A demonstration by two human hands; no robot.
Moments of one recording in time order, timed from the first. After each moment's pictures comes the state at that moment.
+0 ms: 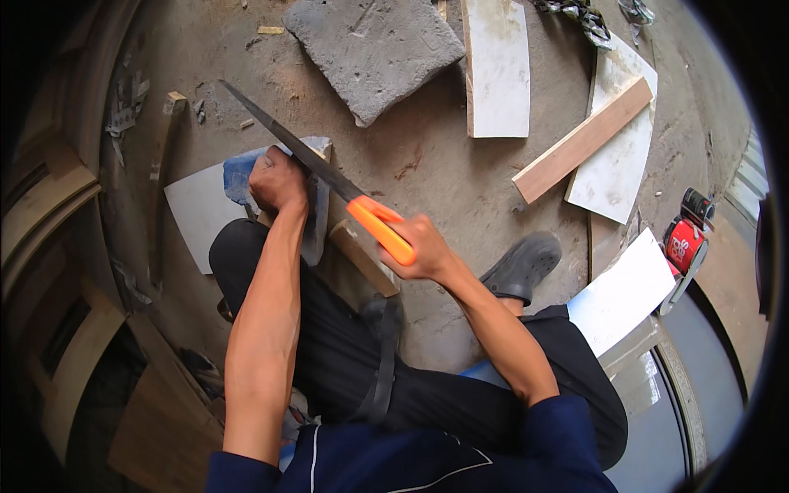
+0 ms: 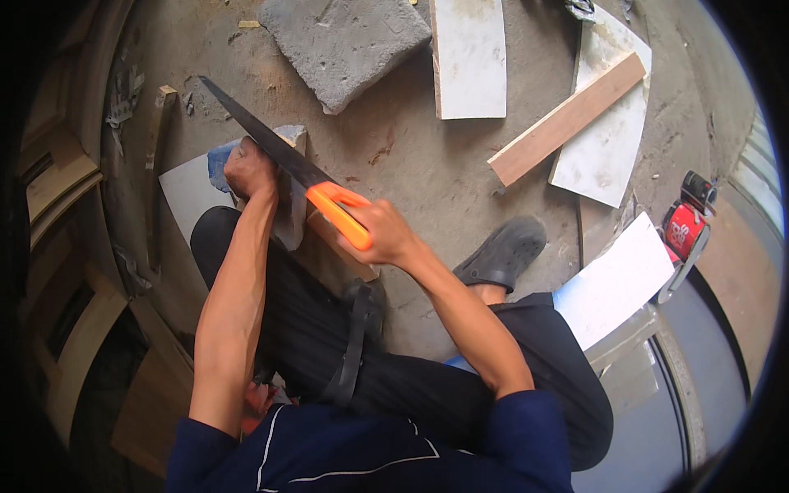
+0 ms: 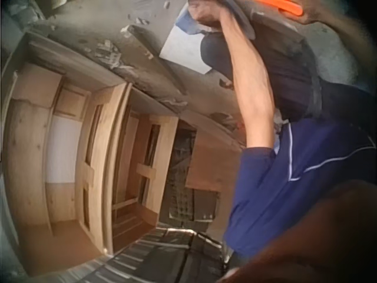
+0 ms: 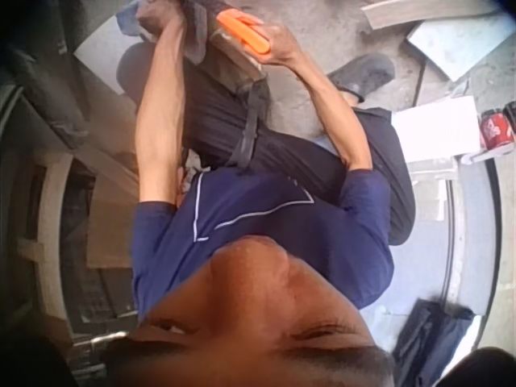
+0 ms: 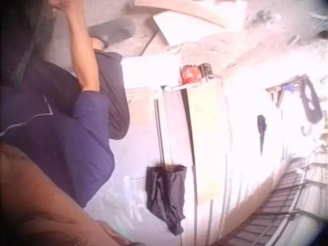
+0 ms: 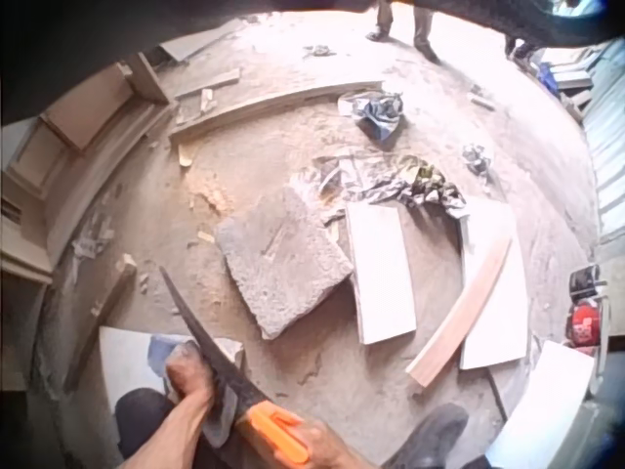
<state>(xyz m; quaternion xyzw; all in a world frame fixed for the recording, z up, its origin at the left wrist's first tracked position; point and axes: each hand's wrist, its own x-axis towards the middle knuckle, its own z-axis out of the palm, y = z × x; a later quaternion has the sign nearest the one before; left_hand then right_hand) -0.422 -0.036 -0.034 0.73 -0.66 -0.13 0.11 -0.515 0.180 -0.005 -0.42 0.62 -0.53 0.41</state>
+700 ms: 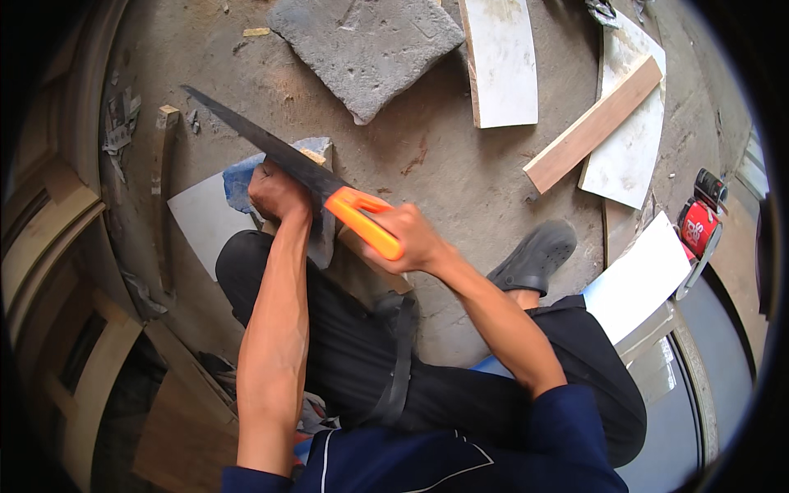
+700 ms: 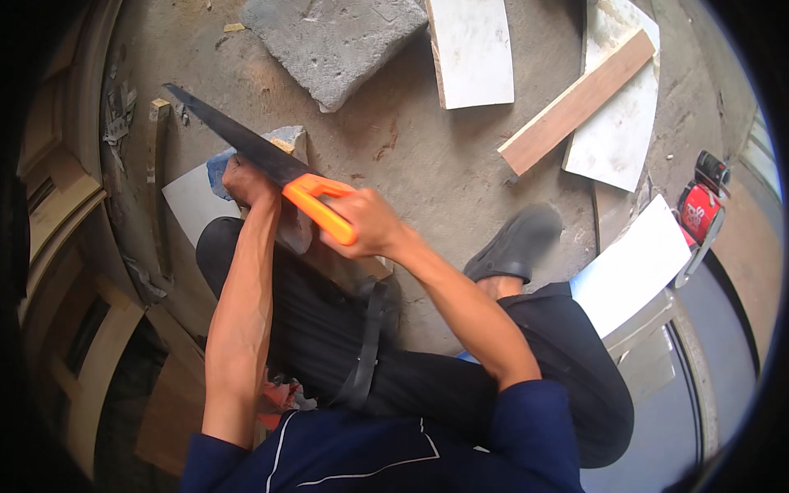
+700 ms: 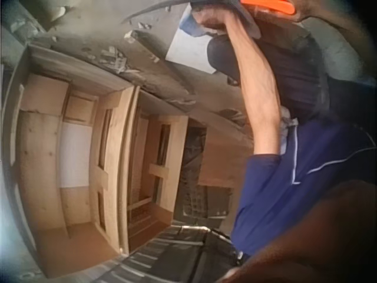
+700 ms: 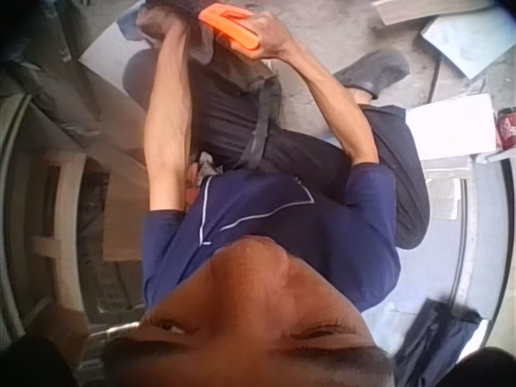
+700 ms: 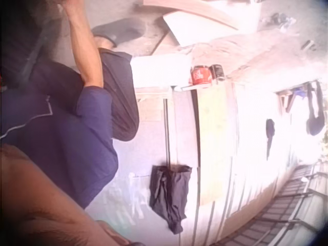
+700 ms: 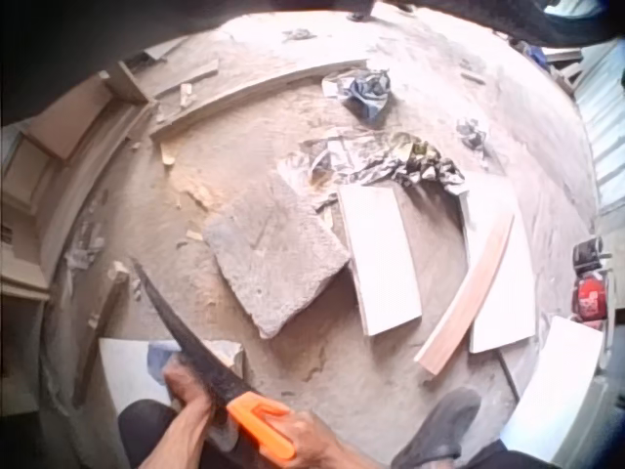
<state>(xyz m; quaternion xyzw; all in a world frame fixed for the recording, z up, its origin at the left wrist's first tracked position) -0.418 -0.036 -0.040 0.70 -0.68 -0.16 0.15 -0.512 0.154 -0.014 -0.45 0.61 -0.54 0.37</state>
